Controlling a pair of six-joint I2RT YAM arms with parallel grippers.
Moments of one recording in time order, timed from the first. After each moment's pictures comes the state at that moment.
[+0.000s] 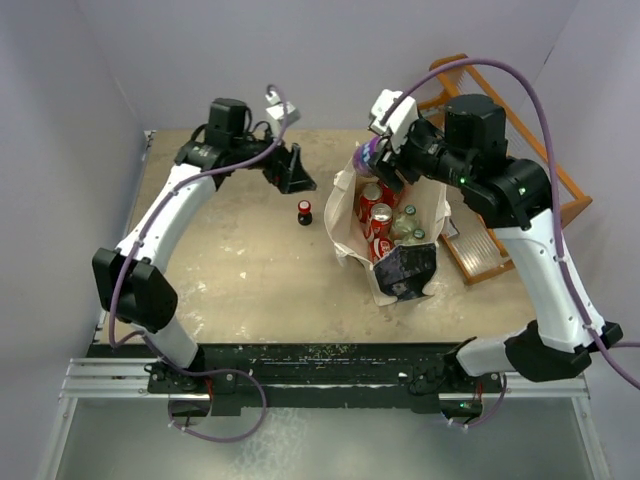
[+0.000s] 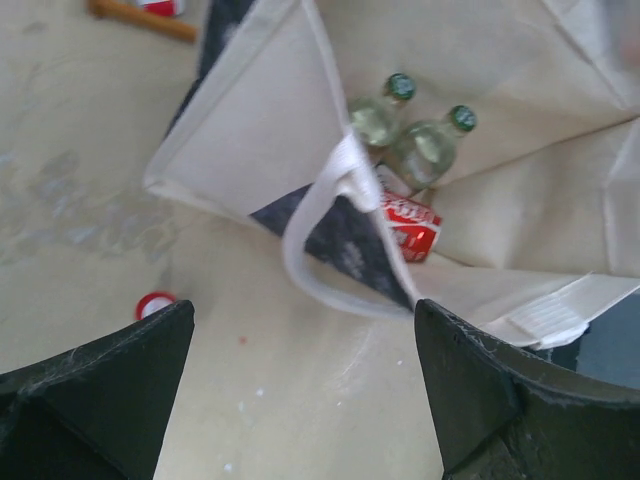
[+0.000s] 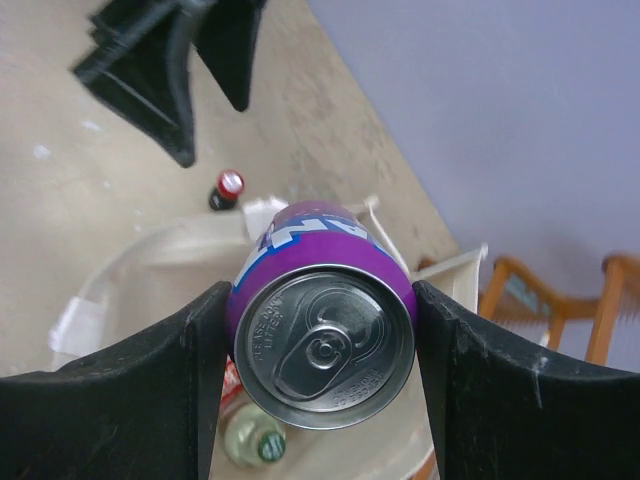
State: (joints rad) left arm -0.28 1.65 1.66 -0.59 0.82 0.11; right arm 0.59 1.41 2.02 -0.95 -0.19 -0.54
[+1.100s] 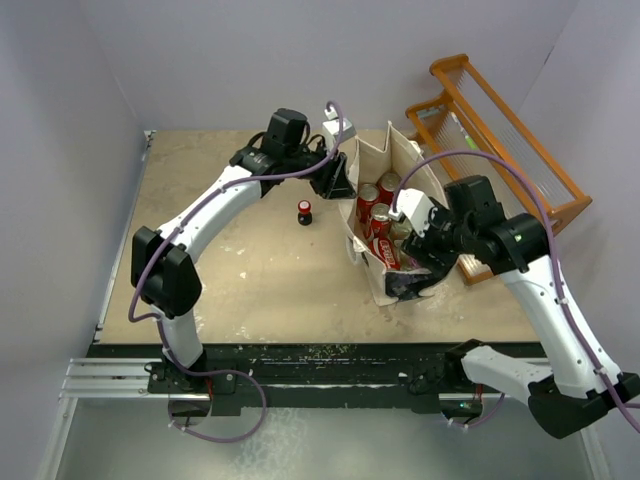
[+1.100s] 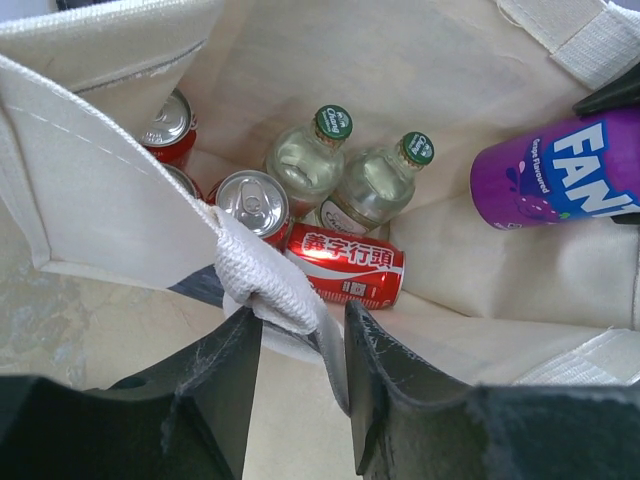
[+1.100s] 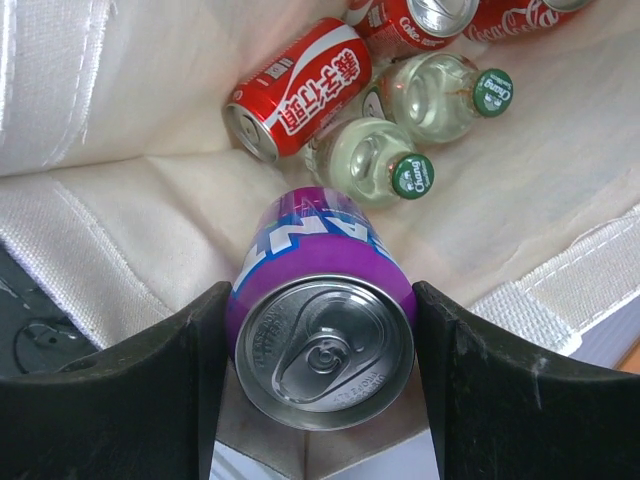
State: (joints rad) left arm -0.55 1.83 1.75 -0.46 0.73 0.02; right arm 0.43 1.08 1.39 -1.25 -0.11 -0.64
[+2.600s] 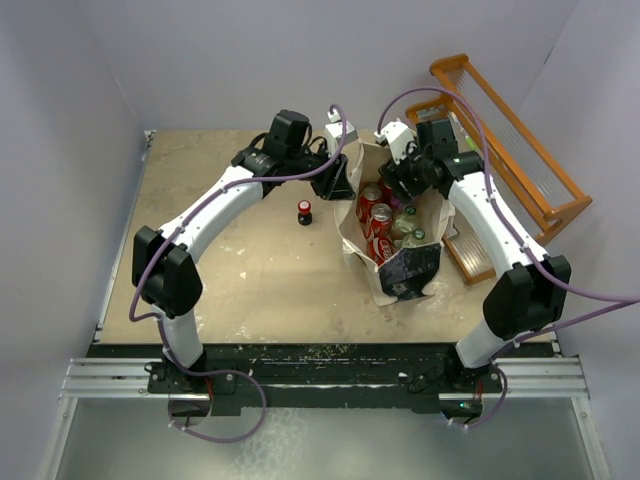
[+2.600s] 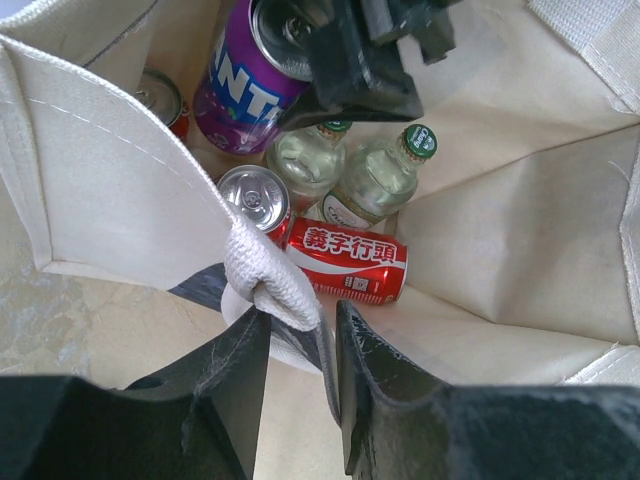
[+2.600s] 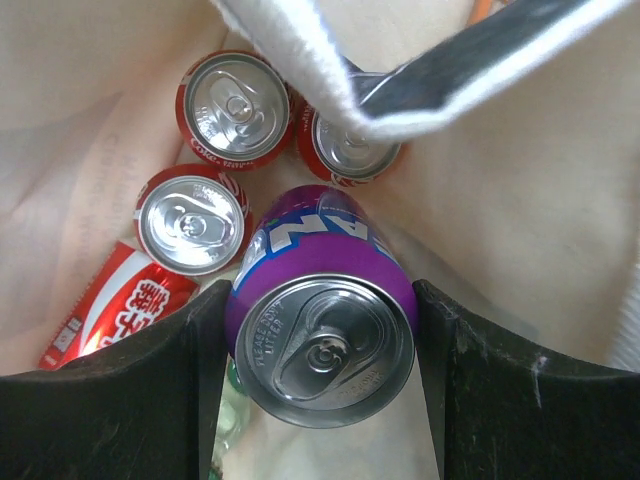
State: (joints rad) left arm -0.57 1.84 1.75 -0.48 0.73 0.07; right arm 0.27 1.61 1.58 -0.78 -0.07 -0.49
